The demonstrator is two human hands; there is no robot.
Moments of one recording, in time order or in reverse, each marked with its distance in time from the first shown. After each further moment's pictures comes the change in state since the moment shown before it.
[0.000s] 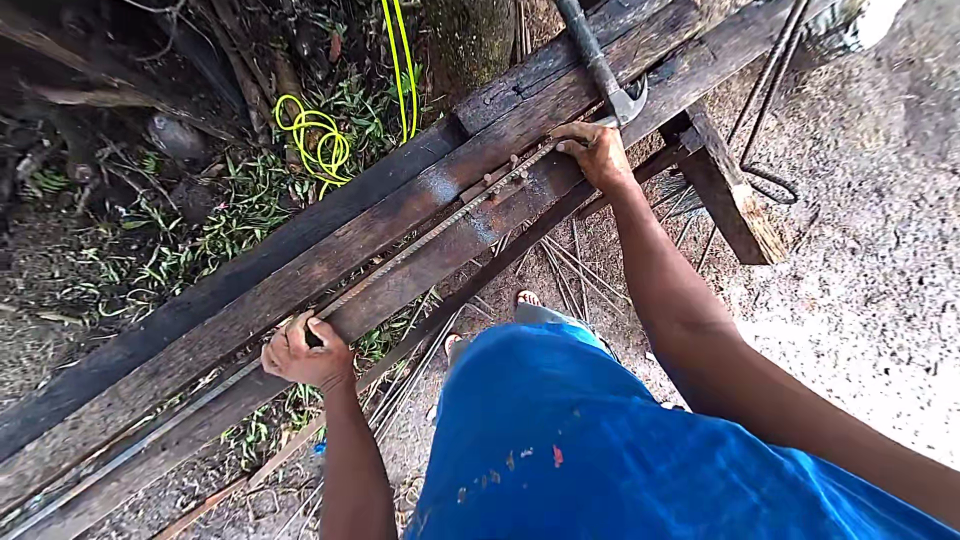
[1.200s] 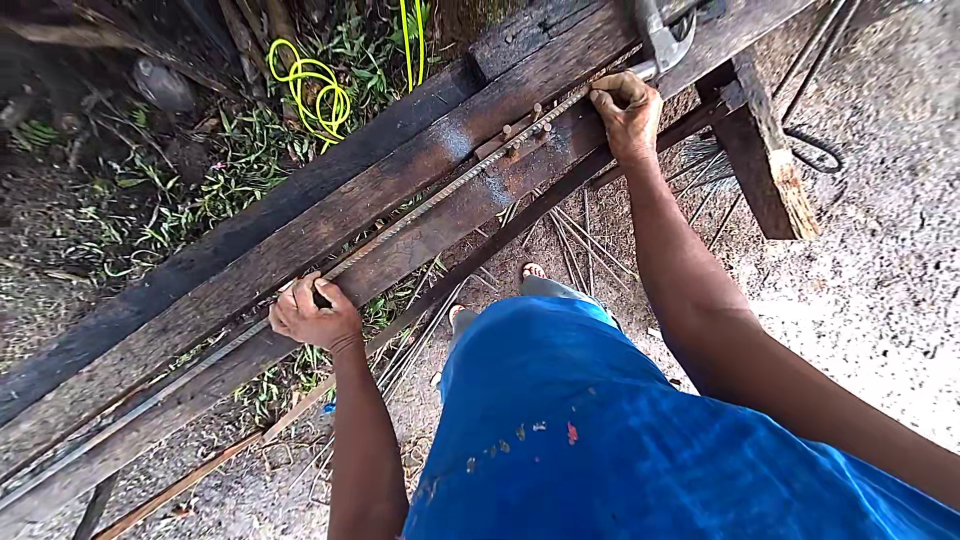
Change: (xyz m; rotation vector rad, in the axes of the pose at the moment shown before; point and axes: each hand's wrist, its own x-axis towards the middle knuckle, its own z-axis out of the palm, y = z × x) left_hand 0.000 0.001 0.001 -0.004 -0.018 -0.012; right_hand -0.017 0.005 0.029 0.206 0.347 -0.011
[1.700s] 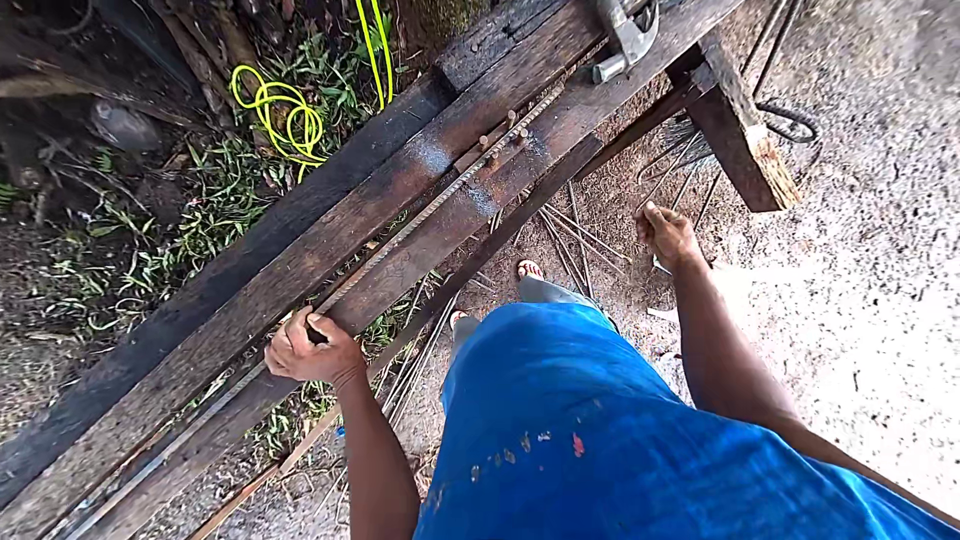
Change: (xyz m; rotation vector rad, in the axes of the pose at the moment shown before) left_hand 0.000 -0.004 0.001 -0.008 0.005 0.041; right_hand -0.195 0.037 -0.112 0.348 0.031 0.929
